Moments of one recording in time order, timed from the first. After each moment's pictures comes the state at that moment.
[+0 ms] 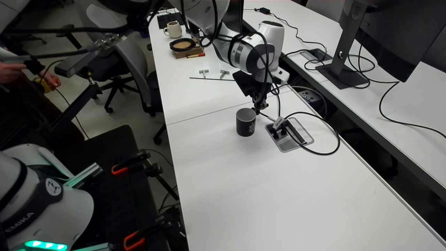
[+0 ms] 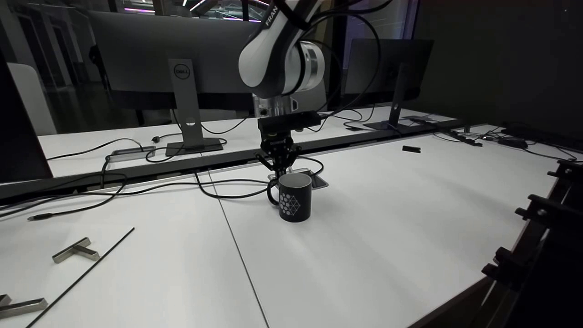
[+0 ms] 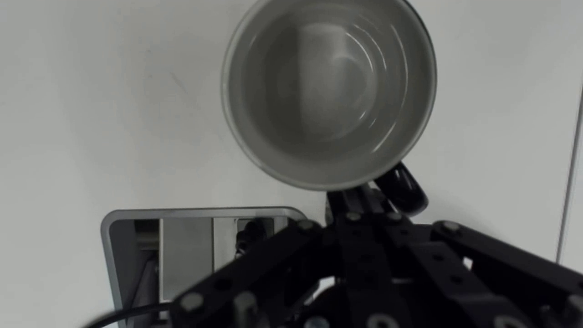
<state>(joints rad) 0.25 1.12 -0.06 -1.34 0.03 2.35 0.45</state>
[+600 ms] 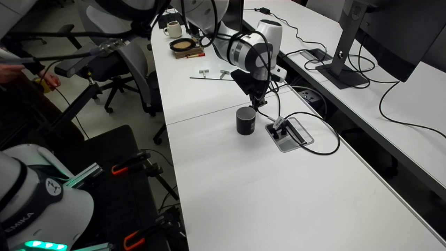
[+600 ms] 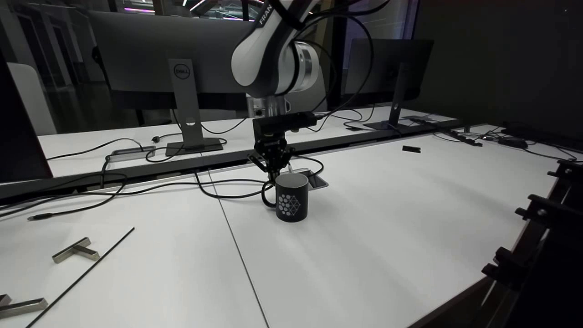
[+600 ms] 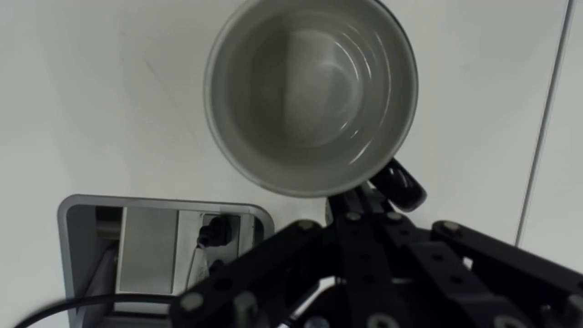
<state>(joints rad) 0.25 1.14 -0.03 -1.30 0.03 2.34 0.37</state>
